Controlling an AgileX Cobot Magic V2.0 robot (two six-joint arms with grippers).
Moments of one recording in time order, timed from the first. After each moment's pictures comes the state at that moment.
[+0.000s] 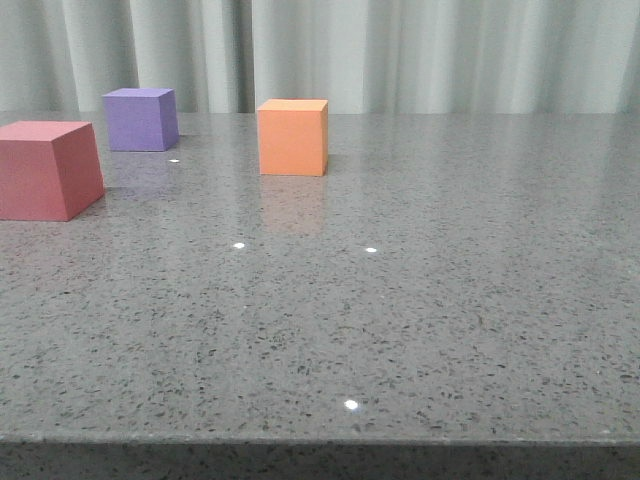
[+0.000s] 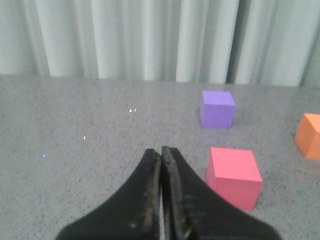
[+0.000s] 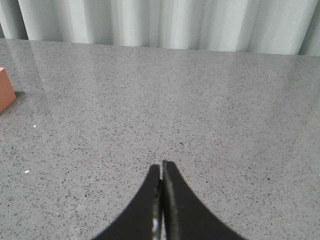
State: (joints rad) left arm -0.10 0.39 -0.64 0.20 0.53 -0.25; right arm 0.15 0.43 -0.46 -0.34 0.37 0.33
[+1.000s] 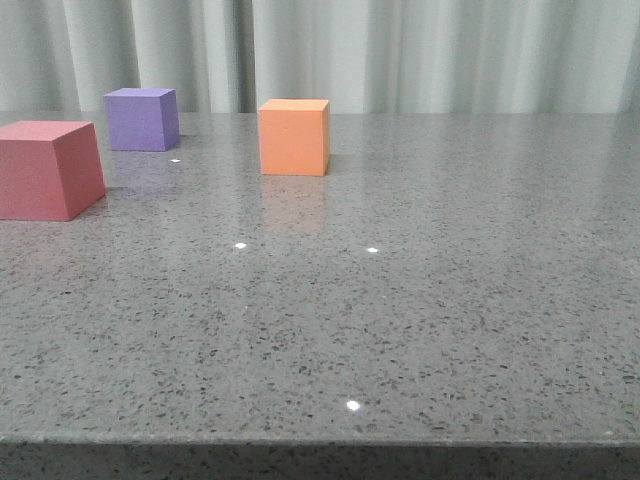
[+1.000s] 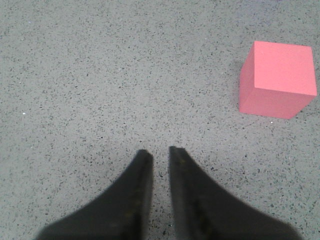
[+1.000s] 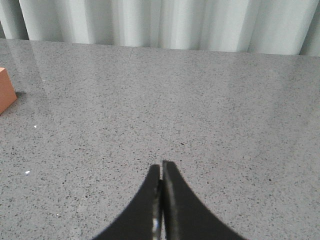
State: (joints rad) left arm -0.10 0.81 -0.90 0.19 0.93 -0.25; right arm 0.15 0.43 -0.46 -0.34 0.37 0.33
